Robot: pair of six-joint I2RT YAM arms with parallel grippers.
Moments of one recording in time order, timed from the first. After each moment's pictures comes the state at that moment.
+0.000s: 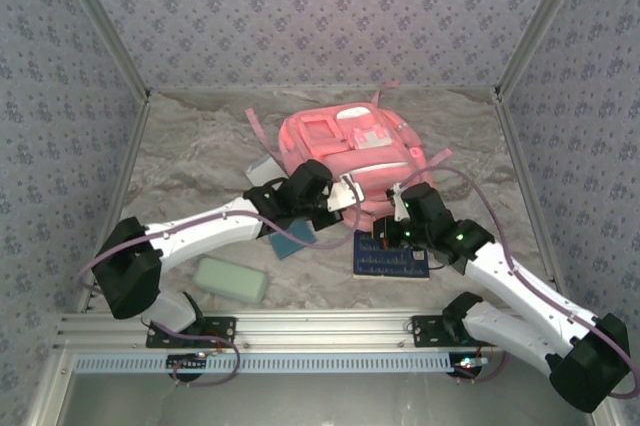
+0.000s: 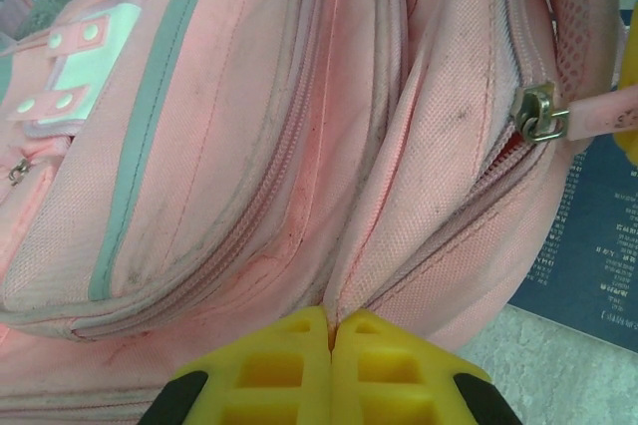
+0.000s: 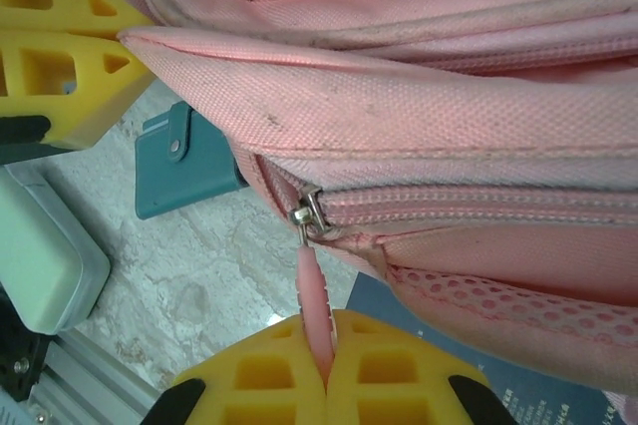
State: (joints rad) left arm -0.95 1.49 1.07 -0.27 -0.01 0.40; right arm 0.62 0.90 0.68 -0.61 -0.20 0.51
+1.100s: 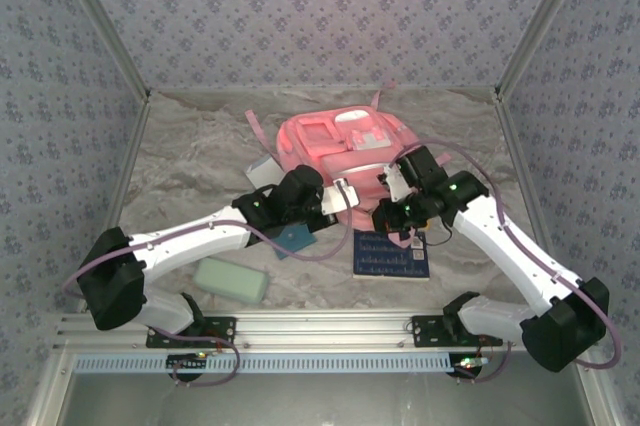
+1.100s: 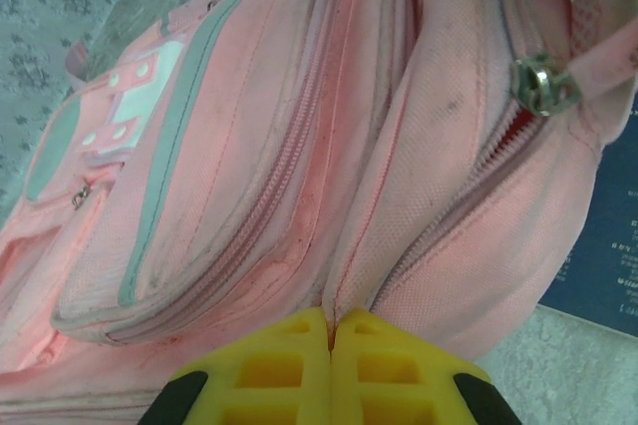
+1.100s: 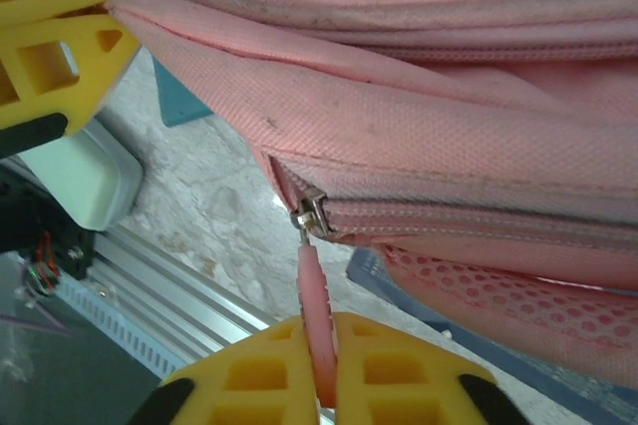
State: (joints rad) left arm -0.97 1.41 1.00 -0.21 -0.05 0.43; right arm 0.53 1.15 1.04 -1.01 -0.39 0.36
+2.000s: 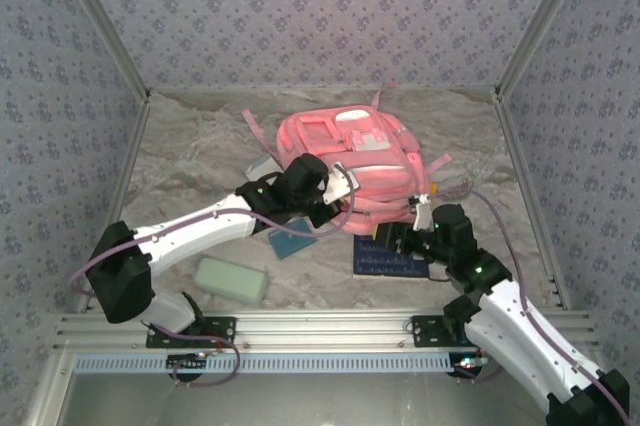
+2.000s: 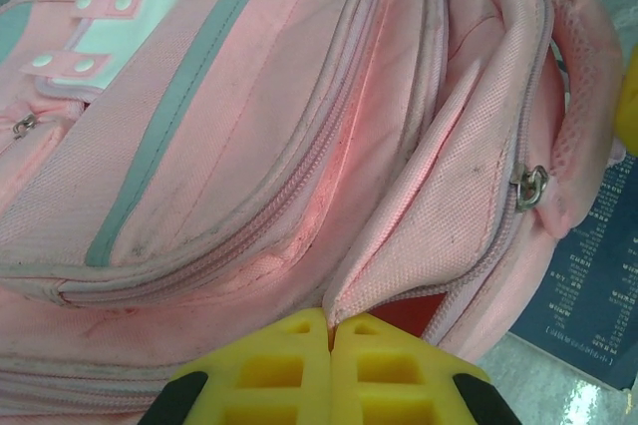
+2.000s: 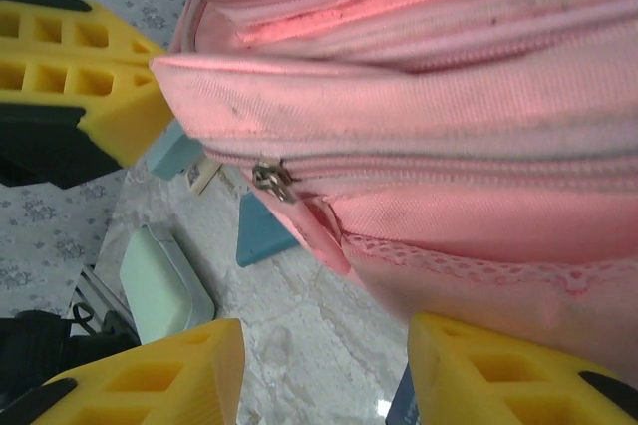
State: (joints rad) left arm -0.94 1.47 1.12 -0.37 0.01 0.21; right arm 0.48 0.62 0.39 -0.29 -0.40 0.65
